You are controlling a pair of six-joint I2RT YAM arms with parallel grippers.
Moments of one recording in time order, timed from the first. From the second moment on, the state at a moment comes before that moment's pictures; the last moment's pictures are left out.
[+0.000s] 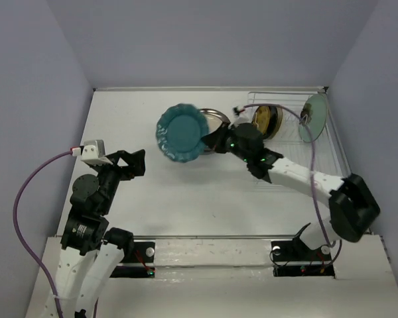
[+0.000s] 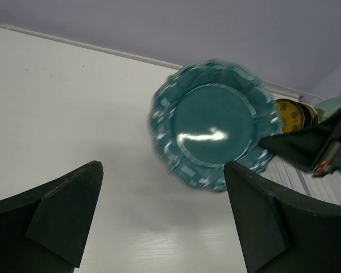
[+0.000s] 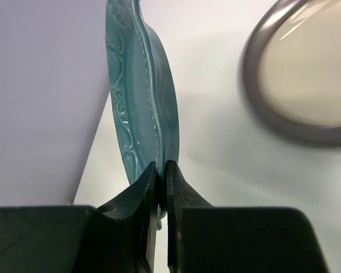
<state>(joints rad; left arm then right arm) -0.30 0.38 0.71 -0.36 -0.12 -0.38 0.81 1.58 1.00 0.32 0.01 0.81</state>
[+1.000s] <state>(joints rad) -0.31 0.36 0.70 -0.35 -0.10 -0.38 0.15 1.34 1.26 -0.18 0.57 0.06</state>
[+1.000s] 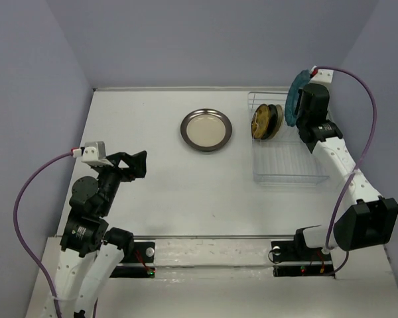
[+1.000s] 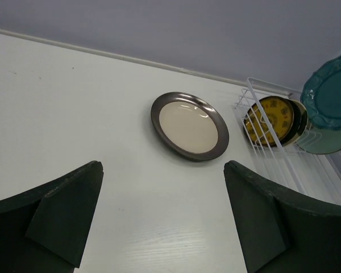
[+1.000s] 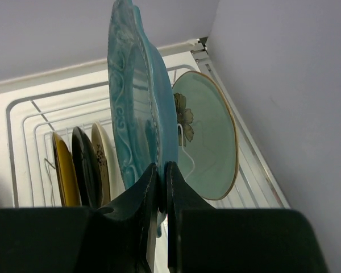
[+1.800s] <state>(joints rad) -0.31 0.36 0.69 -0.35 -0.09 -0.39 0.15 1.50 1.19 -0.15 0.52 0.07</state>
